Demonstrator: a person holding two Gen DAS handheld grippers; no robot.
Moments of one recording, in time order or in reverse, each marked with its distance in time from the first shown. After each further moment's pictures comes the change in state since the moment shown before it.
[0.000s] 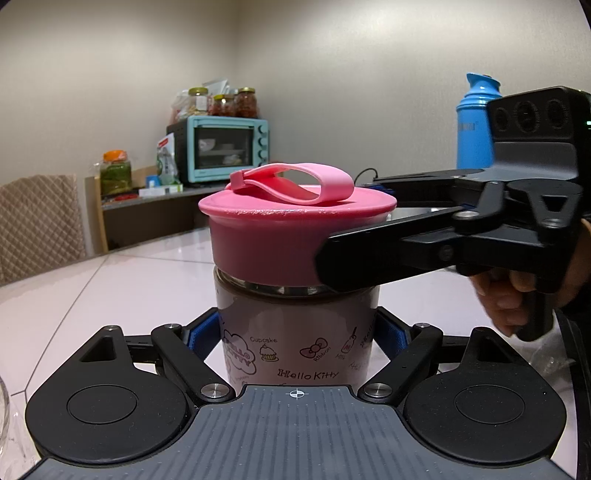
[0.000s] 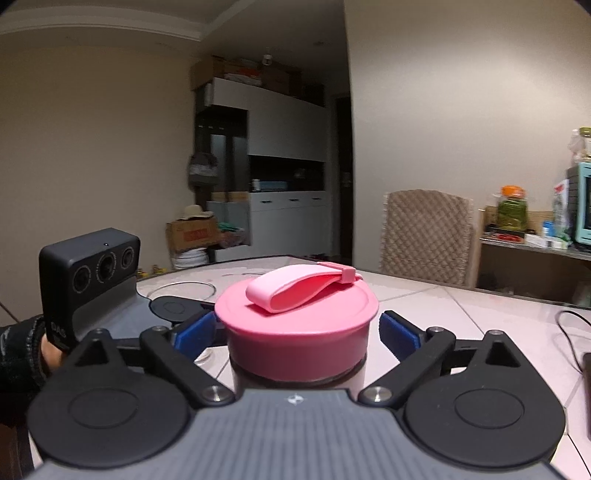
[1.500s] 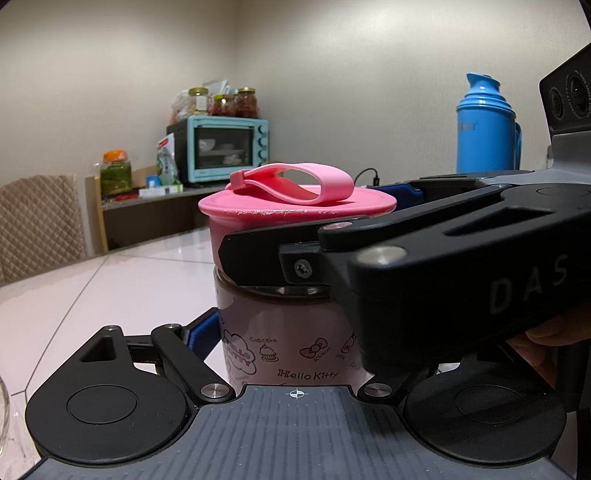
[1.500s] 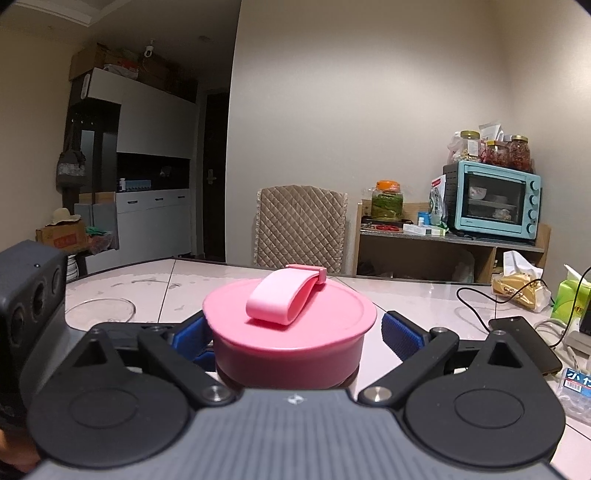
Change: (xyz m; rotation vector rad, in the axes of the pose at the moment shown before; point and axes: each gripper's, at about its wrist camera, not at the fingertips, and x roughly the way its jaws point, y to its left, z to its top) left arm 0.000 0.000 -0.001 0.001 0.000 0.000; right arm 0.029 0.062 -0.010 0.070 0.000 -0.451
